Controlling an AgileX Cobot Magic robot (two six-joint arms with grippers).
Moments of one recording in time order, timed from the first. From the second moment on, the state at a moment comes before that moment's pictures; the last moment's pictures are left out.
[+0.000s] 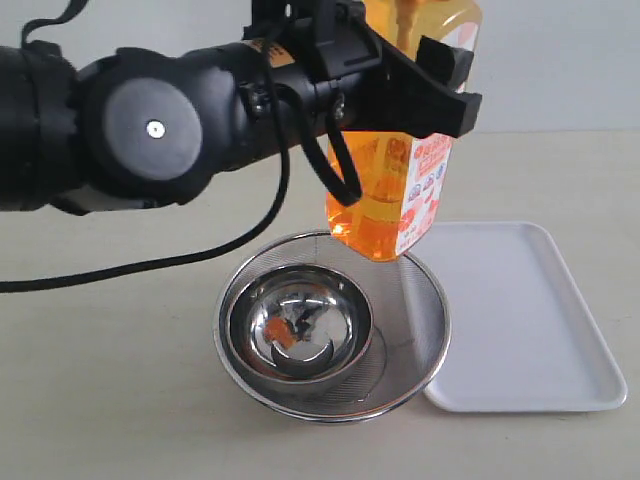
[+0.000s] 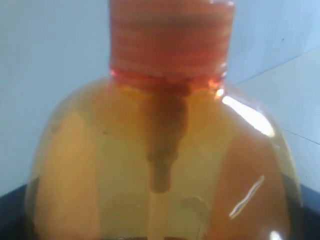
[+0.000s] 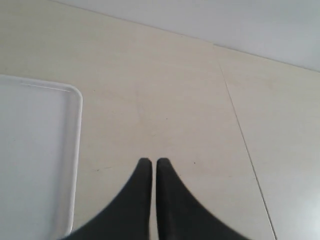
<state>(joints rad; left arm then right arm) -0.89 1.64 -1.10 -0.55 -0.35 0.49 0.80 0.79 -0.71 -0.99 1.19 0.92</state>
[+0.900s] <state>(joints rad) -0.92 2.00 -1.53 -0.12 -0.25 0.12 0.80 0.41 -0.71 -0.77 1.22 0.57</state>
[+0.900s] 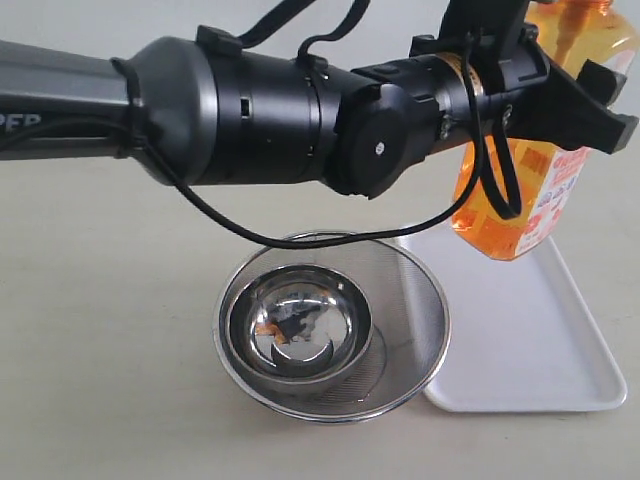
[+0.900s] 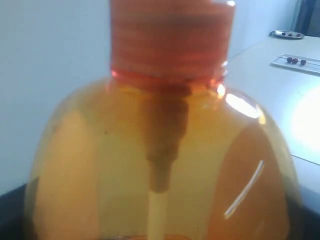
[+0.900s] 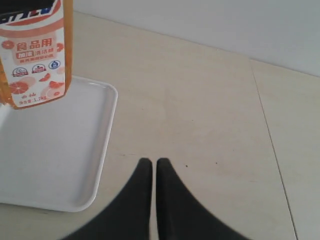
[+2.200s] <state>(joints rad) -0.93 2.26 -1.64 -0.11 -0.26 0.10 0.80 0.41 -0.71 -0.77 1.22 0.49</state>
